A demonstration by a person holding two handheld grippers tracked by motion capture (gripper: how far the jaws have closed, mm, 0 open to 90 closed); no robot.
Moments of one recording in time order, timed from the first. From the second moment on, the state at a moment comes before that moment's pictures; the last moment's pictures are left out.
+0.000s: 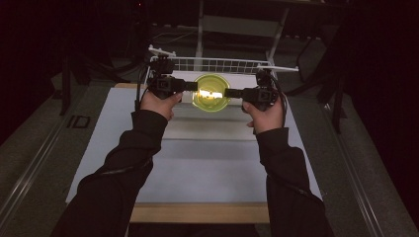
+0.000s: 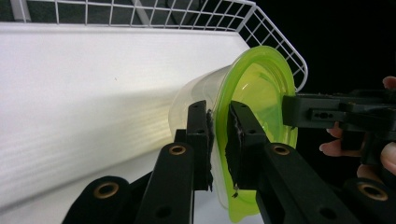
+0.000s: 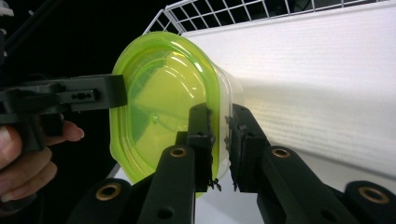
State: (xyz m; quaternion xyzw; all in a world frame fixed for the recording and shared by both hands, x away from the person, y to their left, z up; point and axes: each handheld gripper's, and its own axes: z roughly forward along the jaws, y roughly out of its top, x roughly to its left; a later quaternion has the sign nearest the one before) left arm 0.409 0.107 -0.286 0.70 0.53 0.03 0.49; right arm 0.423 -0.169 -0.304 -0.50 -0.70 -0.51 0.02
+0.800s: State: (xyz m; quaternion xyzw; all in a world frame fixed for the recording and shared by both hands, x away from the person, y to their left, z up) left arm 0.454 0.105 -0.297 0.70 0.53 0.03 0.48; right arm 0.458 -0.163 -0.305 -0.56 -0.68 -0.48 0.03
